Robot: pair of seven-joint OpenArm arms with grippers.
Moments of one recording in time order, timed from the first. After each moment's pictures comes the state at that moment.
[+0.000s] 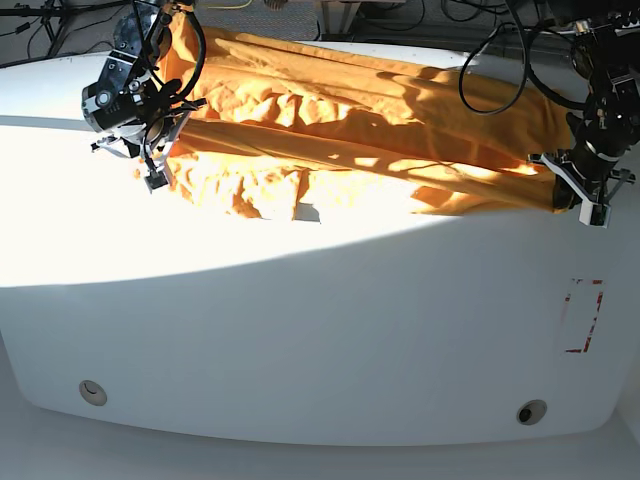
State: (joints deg) left arm 11.8 -20.0 -27.7 100.7 -20.6 -28.2 46.4; right arm -12.3 0.7 24.6 113.2 3.6 41.1 -75.6
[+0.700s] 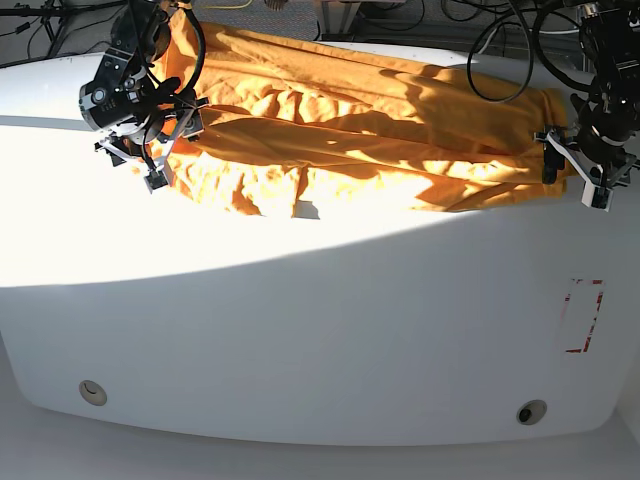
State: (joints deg) left arm 17.2 -23.1 -27.6 102.4 -20.5 -28.2 46.5; right arm -12.8 1.0 25.0 113.3 8.4 41.1 -75.6
